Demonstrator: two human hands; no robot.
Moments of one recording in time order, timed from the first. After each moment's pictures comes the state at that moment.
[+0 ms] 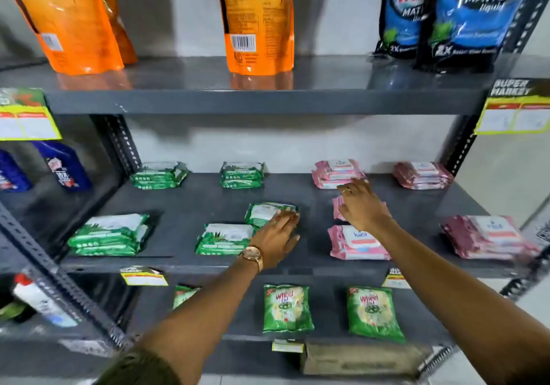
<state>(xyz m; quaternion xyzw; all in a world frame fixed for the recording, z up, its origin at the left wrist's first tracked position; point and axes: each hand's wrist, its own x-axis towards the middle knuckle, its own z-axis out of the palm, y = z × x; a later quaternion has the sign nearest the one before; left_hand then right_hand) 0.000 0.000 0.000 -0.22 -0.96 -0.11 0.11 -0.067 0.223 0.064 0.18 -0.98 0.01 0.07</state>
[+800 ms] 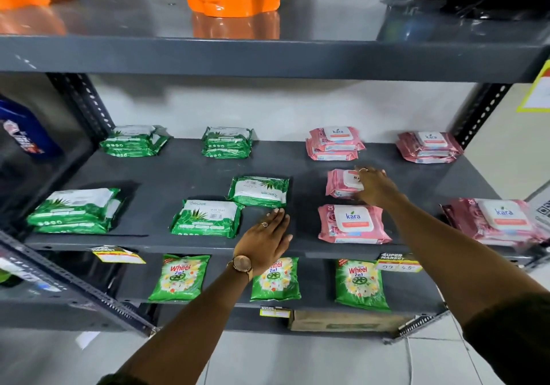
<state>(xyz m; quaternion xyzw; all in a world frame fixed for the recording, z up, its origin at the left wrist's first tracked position) 0.010 0.015 -0.050 -0.17 -0.98 -0.04 0.07 -0.123 0.271 0.034 0.11 -0.99 0.04 -0.06</state>
